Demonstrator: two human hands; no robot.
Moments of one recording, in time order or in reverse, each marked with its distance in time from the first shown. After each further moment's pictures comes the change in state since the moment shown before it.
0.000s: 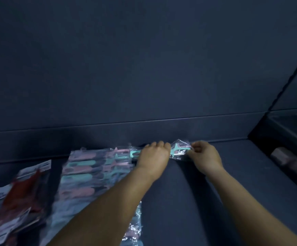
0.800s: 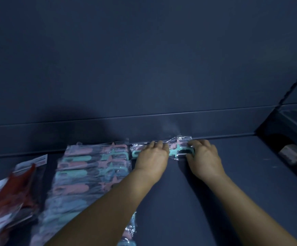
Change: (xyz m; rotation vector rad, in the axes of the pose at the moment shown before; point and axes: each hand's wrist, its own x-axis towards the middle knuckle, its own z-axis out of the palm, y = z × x) left_hand 0.008 0.005 0.032 -0.022 -0.048 -0.070; right_hand -0.011 0.005 0.000 -0.520 -0.053 -0.234
